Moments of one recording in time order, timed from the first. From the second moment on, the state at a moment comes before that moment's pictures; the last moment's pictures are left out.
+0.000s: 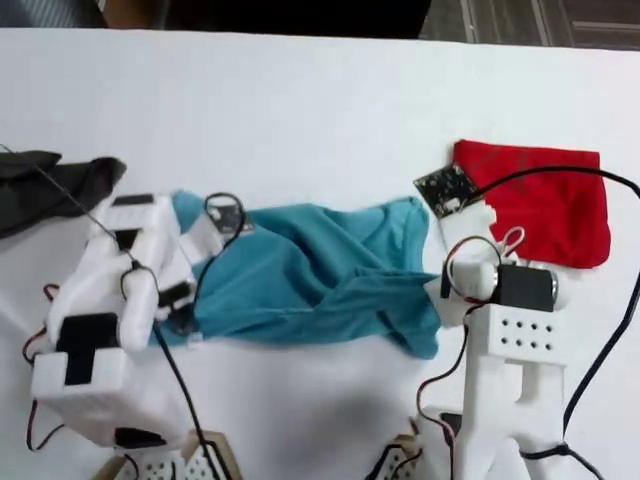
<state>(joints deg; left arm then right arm) -12.7 8.6 31.9 72.9 -60.6 3.3 -43.5 41.5 82.3 33.8</state>
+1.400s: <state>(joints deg) -14.8 -6.9 46.4 63.3 -70.7 3.3 -43.5 41.4 89.6 33.8</state>
